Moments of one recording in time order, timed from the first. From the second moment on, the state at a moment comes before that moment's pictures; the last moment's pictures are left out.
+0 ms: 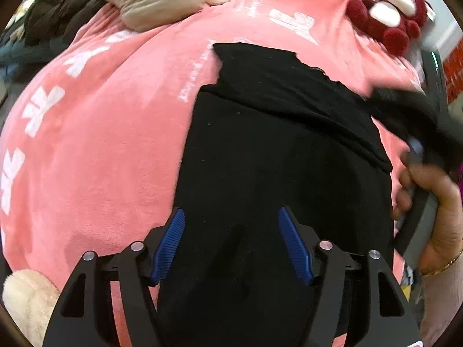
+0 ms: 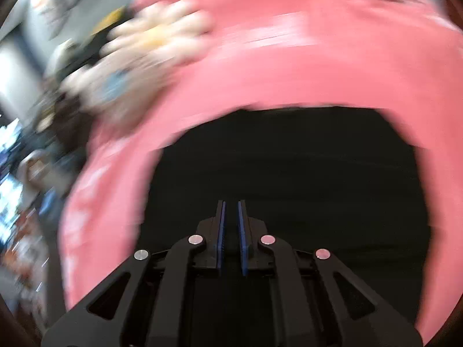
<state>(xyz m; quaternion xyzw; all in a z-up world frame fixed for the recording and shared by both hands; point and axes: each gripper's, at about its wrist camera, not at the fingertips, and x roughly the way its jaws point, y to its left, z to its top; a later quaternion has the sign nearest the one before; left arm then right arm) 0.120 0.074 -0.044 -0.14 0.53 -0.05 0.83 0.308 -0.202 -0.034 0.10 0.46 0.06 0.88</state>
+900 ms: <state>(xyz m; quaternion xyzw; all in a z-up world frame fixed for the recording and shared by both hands) 0.028 0.027 -0.028 -0.02 0.54 -0.05 0.84 0.045 -0.304 -0.036 0.09 0.51 0.02 0.85</state>
